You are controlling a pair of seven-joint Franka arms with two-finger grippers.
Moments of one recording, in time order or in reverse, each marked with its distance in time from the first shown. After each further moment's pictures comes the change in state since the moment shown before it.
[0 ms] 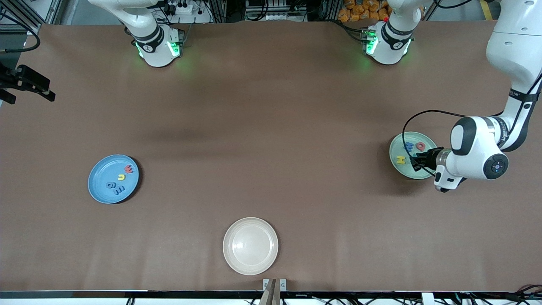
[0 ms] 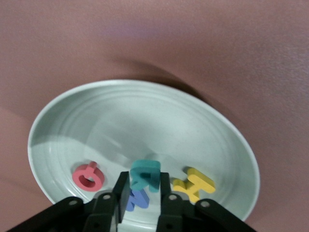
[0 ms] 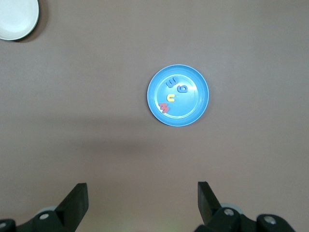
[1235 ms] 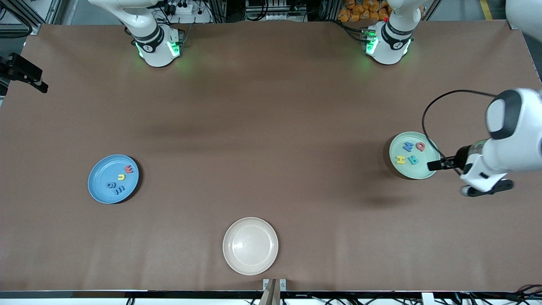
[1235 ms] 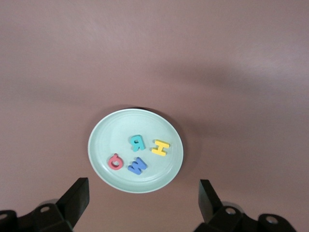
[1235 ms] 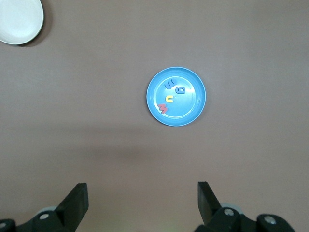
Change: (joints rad) left arm 0.000 -0.205 -0.112 0.301 0.007 -0.286 0.282; right arm -0.004 -0.042 -0.002 0.001 0.000 -0.015 -0.001
